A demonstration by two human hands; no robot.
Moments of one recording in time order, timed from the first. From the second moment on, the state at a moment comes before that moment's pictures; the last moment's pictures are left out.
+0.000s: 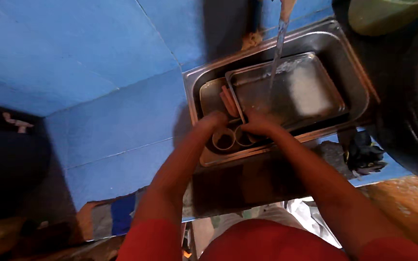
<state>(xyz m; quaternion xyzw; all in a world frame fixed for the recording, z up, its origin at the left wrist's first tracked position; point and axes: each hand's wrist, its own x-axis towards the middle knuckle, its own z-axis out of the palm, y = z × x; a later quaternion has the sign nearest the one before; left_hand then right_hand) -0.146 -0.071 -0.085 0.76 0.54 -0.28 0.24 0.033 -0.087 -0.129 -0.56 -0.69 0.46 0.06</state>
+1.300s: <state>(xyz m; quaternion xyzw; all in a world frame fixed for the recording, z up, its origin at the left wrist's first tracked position) -0.061 -0.076 -0.134 0.47 0.79 0.22 0.32 0.111 0.037 -0.210 -0.58 -0.76 0.25 0.13</state>
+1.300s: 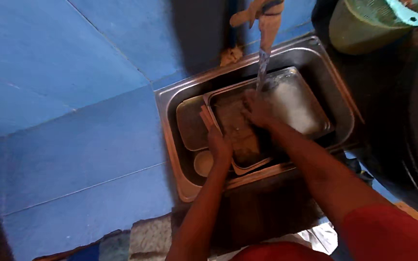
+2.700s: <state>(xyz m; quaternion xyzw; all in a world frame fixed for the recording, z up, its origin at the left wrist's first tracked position) -0.070 -0.083 -0.155 0.47 0.74 0.33 0.35 0.013 0.018 -0.159 -0.59 -0.64 0.34 0.36</state>
